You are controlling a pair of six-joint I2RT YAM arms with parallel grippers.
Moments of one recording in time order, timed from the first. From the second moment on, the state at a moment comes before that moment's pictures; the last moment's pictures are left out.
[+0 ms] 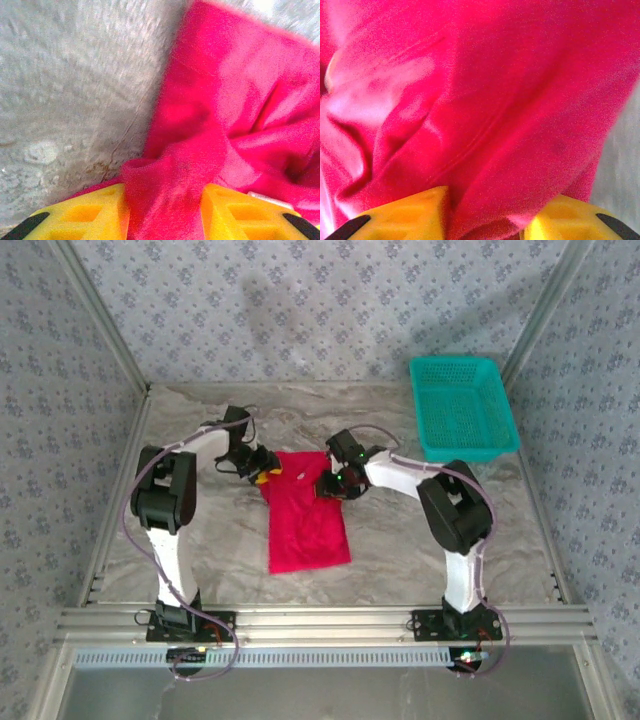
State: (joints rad) left arm -0.23 2.04 1.43 -0.69 0.50 -0.56; right arm 0.65 1.91 1.26 -0.49 -0.24 0.56
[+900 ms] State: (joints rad) left arm -0.29 2.14 1.59 -0.79 0.50 -0.51; right arm 0.55 1.97 1.43 -0.59 -0.19 0.44
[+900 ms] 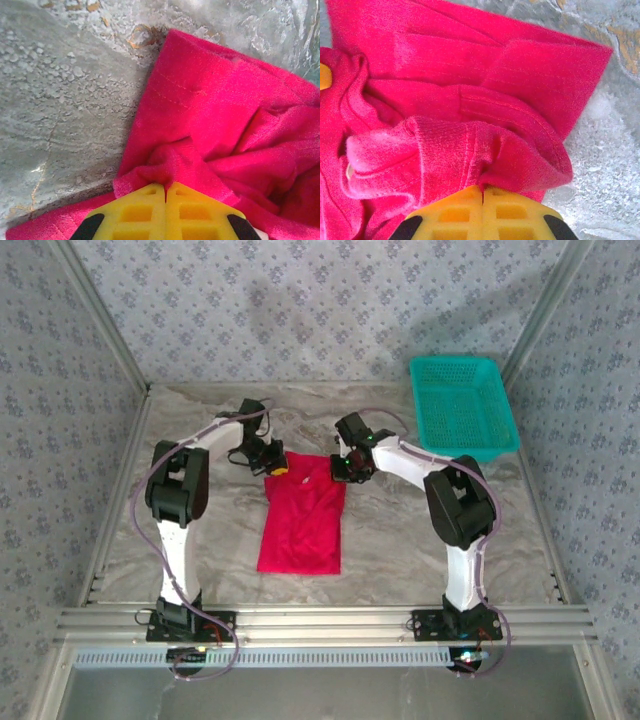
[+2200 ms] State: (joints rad) left arm -0.23 1.95 1.71 -0.62 0.23 -0.45; right arm 0.43 2.00 1.40 -0.49 -0.20 0.44
